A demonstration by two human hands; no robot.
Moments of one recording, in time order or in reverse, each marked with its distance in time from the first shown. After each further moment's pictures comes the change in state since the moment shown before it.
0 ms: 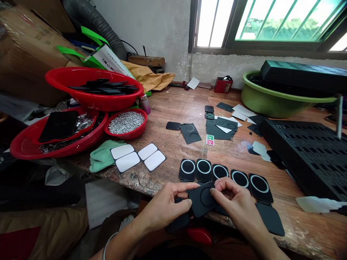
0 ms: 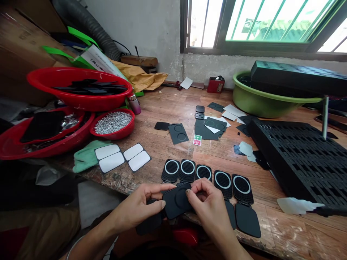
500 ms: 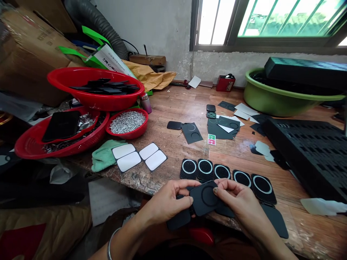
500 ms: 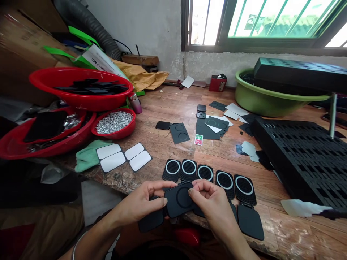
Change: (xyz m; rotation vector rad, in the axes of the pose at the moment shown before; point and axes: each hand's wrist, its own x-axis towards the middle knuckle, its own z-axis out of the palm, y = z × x) left_hand 0.008 -0.002 -0.006 -0.050 -0.009 -0.043; right_hand 0.004 0.003 -0.004 0.384 -0.070 0.254
